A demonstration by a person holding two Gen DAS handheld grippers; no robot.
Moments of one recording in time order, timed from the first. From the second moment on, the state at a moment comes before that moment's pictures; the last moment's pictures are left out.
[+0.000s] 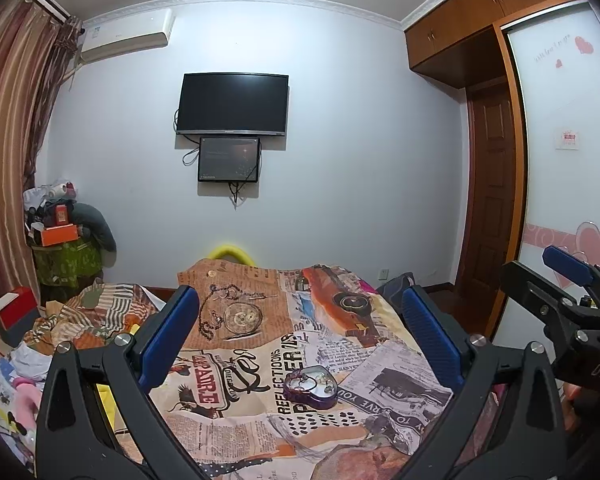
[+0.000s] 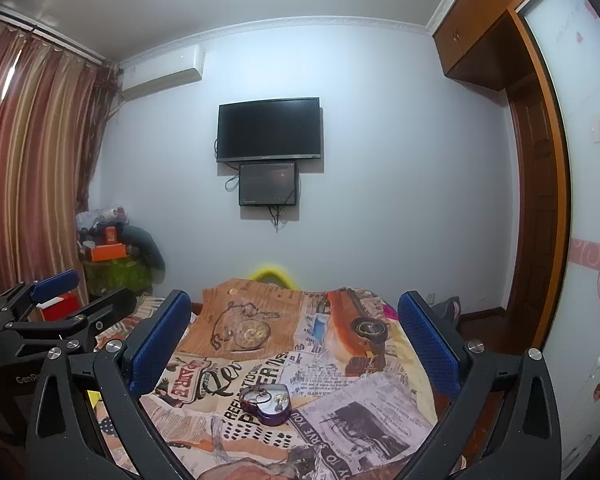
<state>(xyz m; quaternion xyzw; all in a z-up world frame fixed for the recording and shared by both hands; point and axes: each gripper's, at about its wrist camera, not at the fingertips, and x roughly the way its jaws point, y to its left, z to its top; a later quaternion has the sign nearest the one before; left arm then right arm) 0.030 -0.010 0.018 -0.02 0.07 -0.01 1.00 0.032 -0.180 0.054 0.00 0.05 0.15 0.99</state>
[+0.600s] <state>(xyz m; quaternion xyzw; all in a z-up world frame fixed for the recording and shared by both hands) 0.036 -0.012 0.014 -0.01 0.09 -0.01 1.00 0.037 -0.186 0.054 0.01 0.07 0.15 0.99</state>
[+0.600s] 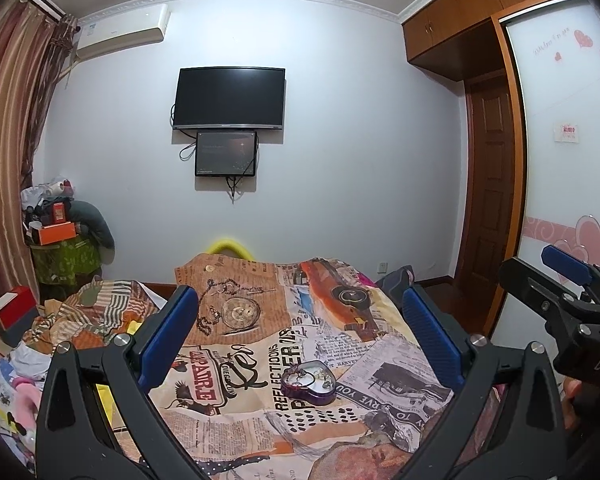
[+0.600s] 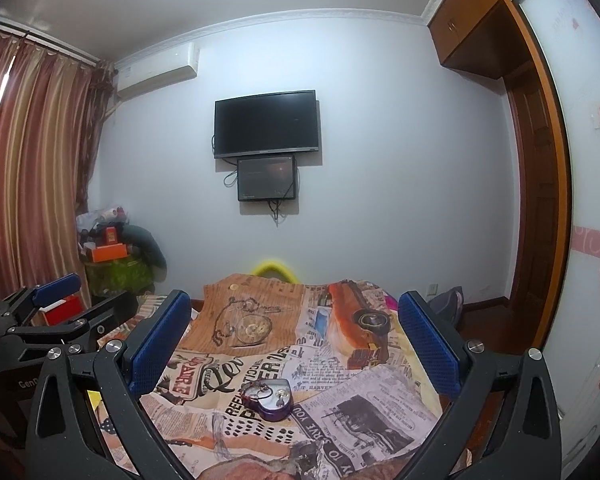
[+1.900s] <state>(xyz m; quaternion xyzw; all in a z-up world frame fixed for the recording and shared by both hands) 0.047 -0.010 0.008 -0.02 0.11 -0.04 0.99 0.046 -0.185 0.047 0.02 0.09 0.15 0.99</state>
